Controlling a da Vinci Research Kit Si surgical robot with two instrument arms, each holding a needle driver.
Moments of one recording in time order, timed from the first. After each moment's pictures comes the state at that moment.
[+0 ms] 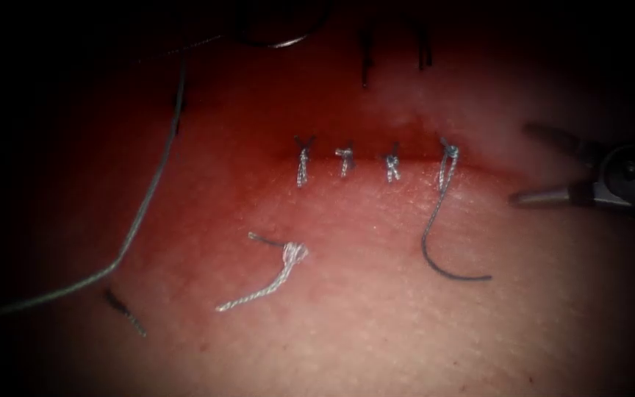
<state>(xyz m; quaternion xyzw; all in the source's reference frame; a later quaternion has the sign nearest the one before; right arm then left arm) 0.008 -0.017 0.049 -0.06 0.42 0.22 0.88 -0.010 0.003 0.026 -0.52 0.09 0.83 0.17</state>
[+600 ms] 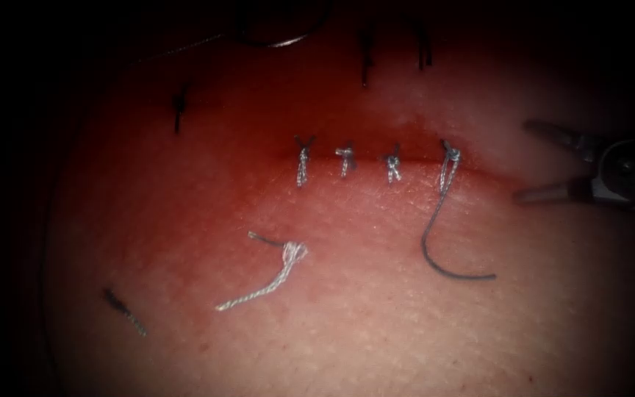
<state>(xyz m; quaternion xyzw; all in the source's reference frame) 0.008 -0.017 0.049 -0.06 0.42 0.20 0.88 -0.010 -0.002 0.014 -0.48 0.22 0.84 0.14</state>
